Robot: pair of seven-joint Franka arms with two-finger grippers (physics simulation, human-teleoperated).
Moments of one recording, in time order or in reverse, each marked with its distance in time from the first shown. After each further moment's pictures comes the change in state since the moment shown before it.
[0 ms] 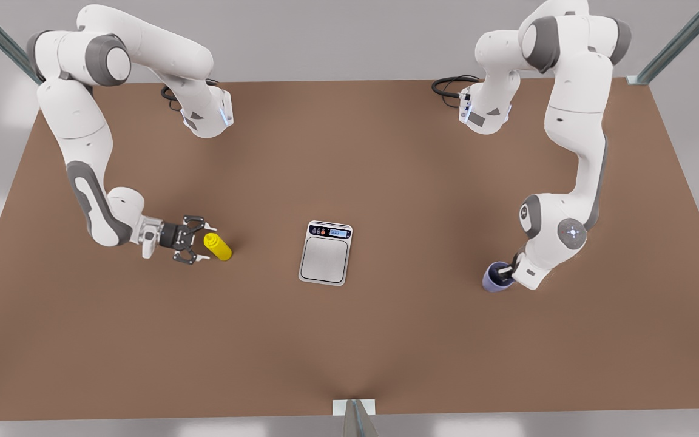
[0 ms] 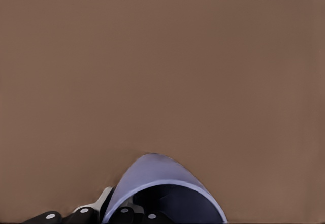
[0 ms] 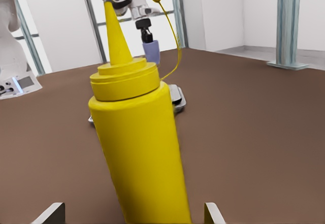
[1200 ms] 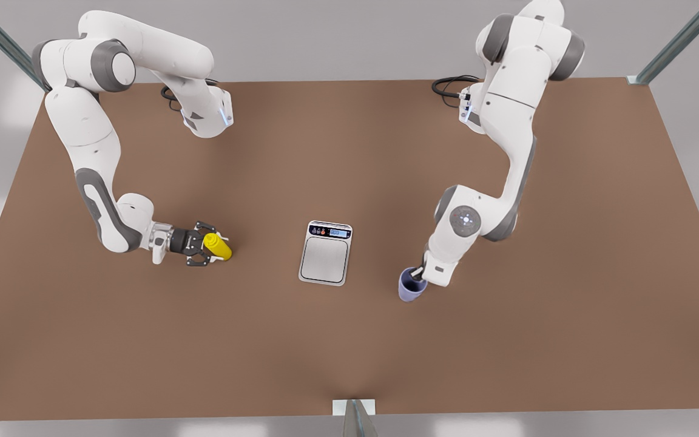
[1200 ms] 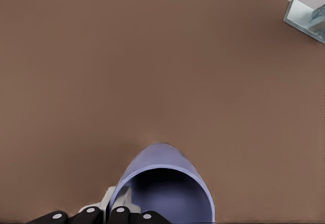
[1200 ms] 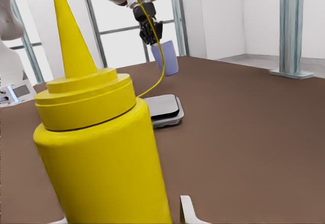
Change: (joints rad) left arm -0.352 0.073 -0.004 0.241 0.064 -0.064 -0.662; right arm 0.034 0.043 0.028 0.043 0.053 0.003 0.002
